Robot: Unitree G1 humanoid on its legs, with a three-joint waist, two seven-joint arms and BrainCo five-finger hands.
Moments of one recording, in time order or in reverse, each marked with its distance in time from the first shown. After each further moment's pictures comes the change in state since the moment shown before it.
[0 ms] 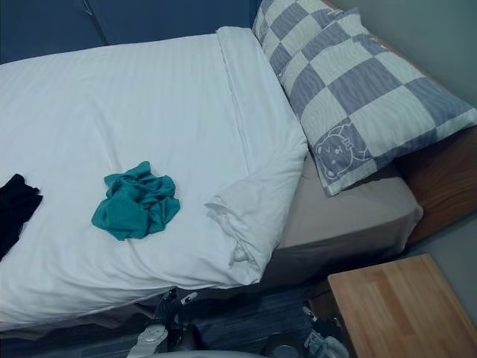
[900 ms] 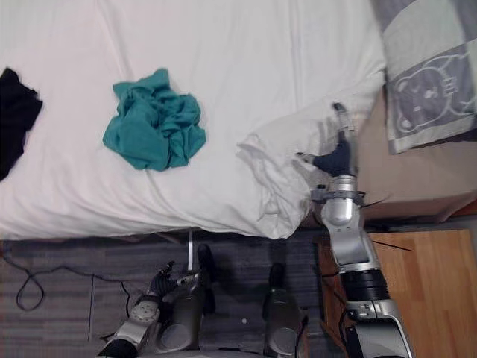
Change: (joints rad) left arm -0.136 0.153 -0.144 -0.010 0.040 -0.024 0.019; right arm -0.483 -0.376 0.501 -0.735 -0.632 -0.002 -0.118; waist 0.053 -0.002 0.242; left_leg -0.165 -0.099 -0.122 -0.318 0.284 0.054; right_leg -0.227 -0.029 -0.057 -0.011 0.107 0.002
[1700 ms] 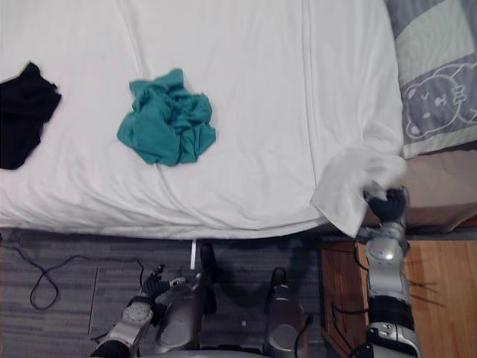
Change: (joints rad) left arm 0.068 0.015 0.008 -0.013 0.000 0.014 0.003; right arm 0.193 0.036 -0.491 0.371 0.119 -0.018 -0.009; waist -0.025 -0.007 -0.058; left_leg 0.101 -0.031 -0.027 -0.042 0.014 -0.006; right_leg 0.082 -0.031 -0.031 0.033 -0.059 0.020
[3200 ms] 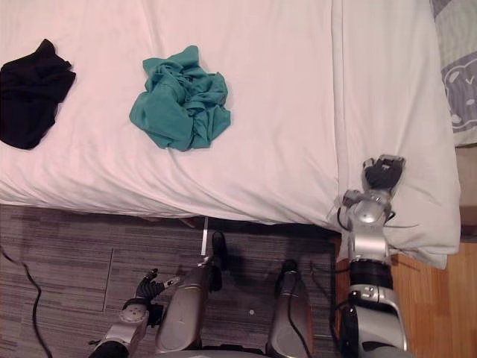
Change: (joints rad) left arm -0.027 -0.002 0.039 -0.006 -0.090 0.037 0.025; right arm -0.207 0.064 0.120 -0.052 0.147 0.053 -0.178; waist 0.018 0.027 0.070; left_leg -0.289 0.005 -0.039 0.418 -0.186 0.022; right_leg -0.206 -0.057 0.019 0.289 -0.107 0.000
